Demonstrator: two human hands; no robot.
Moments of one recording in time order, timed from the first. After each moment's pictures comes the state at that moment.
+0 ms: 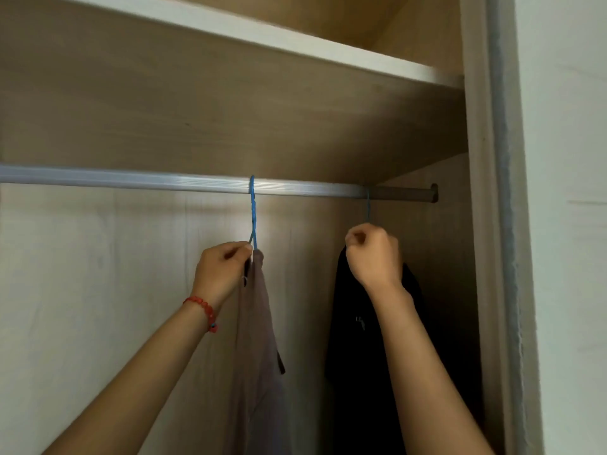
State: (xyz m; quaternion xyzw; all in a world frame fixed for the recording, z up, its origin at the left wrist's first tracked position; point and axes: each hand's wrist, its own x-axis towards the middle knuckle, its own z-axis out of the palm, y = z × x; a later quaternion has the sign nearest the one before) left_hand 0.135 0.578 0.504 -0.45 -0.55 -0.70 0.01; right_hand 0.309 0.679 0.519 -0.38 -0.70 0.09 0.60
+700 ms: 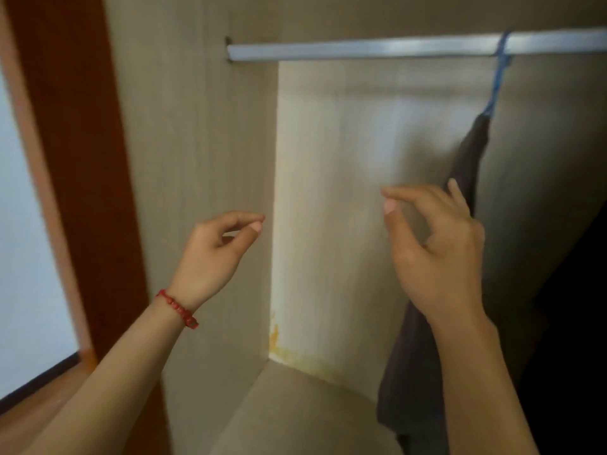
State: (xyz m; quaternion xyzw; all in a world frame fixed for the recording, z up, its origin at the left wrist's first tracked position) left_hand 0.124 0.278 0.364 -0.31 -0.73 -0.57 0.21; right_hand 0.255 0.466 0.395 0.04 -0.78 0.19 0.60
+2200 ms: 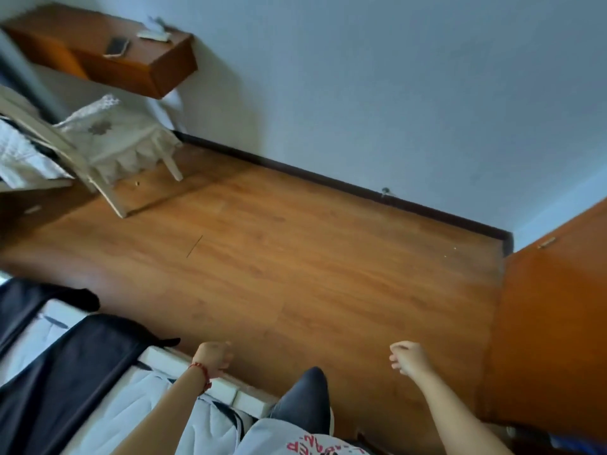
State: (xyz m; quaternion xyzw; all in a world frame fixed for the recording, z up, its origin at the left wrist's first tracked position) left_hand 0.291 -0.242 -0.127 0.74 -0.32 -0.60 0.03; right_hand -0.070 -0.086 -0.109 0.14 -0.86 0.17 -0.45
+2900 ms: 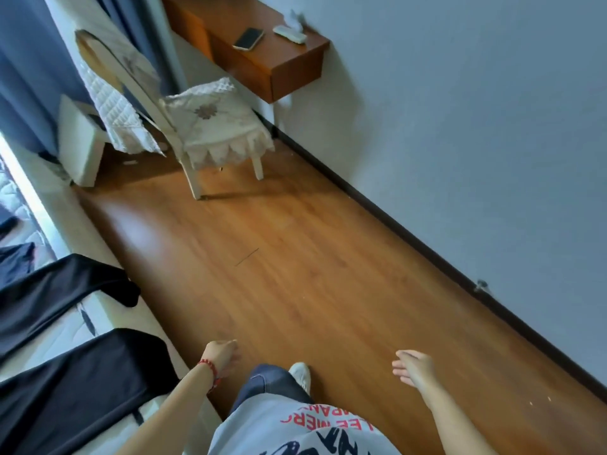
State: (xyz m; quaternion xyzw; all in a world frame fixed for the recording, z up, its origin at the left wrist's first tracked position) left_hand 0.288 -0.485 -0.140 0.78 -0.11 -0.59 0.19; right_hand -0.089 -0.475 -0.134 0.20 -0.82 0.17 -0.51
